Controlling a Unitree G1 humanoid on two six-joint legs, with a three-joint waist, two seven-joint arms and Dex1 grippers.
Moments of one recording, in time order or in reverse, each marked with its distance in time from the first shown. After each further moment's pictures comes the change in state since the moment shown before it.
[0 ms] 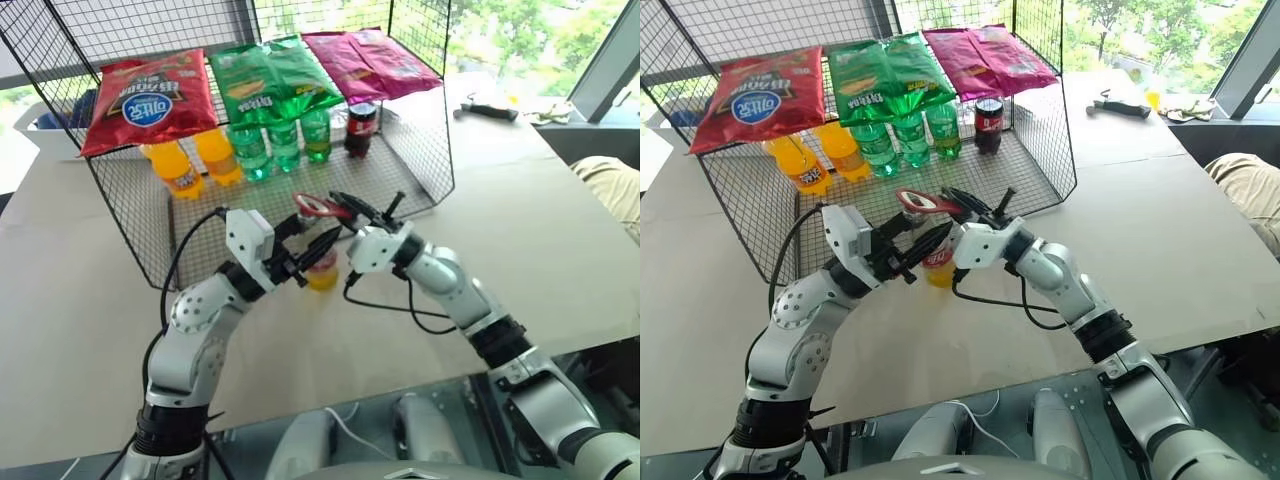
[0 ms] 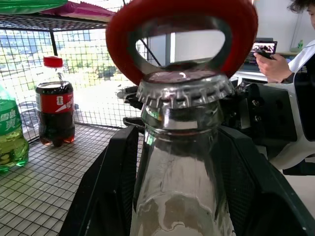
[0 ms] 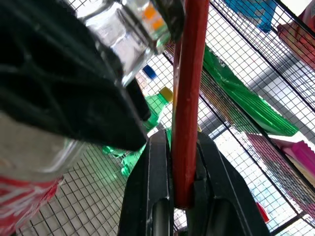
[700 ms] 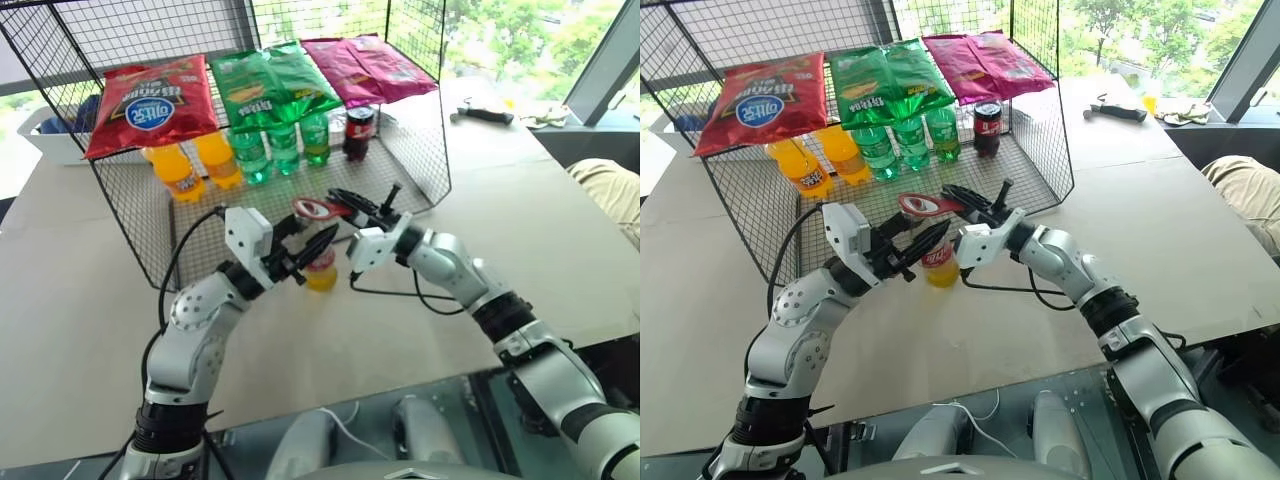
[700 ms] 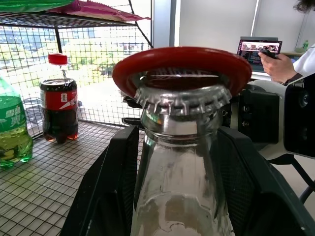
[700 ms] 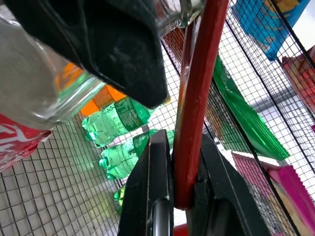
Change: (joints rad) left arm -0.005 0.002 0.004 0.006 -0.003 0.025 0.019; right arm -0.170 -0.057 0.021 0.156 -0.218 -0.129 -0.137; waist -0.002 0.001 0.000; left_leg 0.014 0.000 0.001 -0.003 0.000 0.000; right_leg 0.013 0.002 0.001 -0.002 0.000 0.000
